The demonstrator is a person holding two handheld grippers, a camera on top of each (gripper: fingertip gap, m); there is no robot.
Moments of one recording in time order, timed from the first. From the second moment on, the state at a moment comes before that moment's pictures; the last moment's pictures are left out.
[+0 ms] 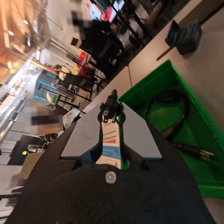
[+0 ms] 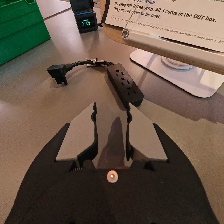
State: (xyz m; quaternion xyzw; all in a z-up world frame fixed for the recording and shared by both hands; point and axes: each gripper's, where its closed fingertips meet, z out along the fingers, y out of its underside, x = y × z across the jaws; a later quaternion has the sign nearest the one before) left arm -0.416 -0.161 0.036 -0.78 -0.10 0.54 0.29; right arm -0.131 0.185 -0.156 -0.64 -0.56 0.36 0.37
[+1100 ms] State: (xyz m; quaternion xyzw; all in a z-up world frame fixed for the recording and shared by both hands) left arm -0.206 -0.017 0.161 -0.73 0.06 0.37 0.57; right arm -0.130 0.182 -0.150 -0.63 -0.56 0.38 0.37
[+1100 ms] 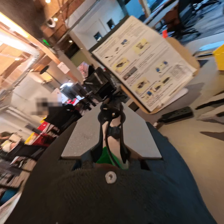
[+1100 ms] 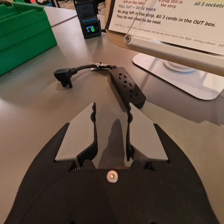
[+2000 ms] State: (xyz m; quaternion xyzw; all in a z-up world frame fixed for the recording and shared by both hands) left arm -0.066 0.134 -0.076 -0.74 0.19 -0.17 0.63; right arm -0.088 0.143 -0.068 -0.44 -0.58 0.58 0.37
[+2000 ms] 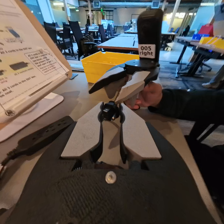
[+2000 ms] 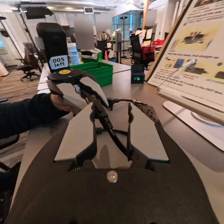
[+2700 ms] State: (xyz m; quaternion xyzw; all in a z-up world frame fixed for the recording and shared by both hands) left arm -0.095 0.129 -0.090 -0.74 0.12 -0.18 0.63; right arm -0.096 0.175 -0.116 -0.51 -0.60 0.47 0.40
